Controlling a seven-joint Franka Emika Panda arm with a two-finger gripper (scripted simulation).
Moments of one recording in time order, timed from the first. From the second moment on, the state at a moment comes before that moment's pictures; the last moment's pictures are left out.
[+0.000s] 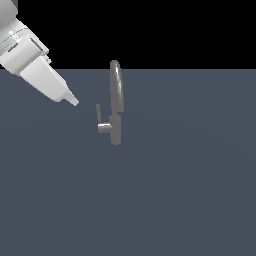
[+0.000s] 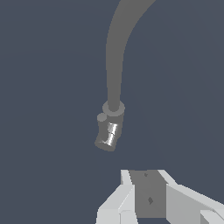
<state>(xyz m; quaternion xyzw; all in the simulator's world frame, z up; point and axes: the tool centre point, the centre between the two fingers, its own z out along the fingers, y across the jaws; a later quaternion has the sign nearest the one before) -0.051 0.148 0.210 0.81 -0.50 0.26 0.16</state>
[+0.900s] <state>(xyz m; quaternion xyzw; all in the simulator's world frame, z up) 0.029 0.118 0.163 0.71 -0.60 0.31 0.20</state>
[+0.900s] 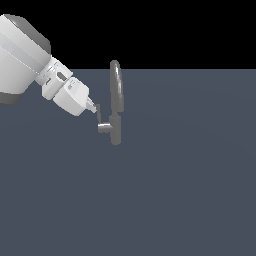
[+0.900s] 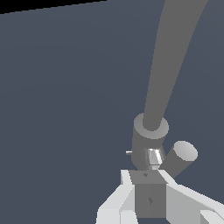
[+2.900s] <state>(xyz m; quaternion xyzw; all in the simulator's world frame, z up) 0.004 0.102 0.167 0.68 -0.62 0.33 0.20</state>
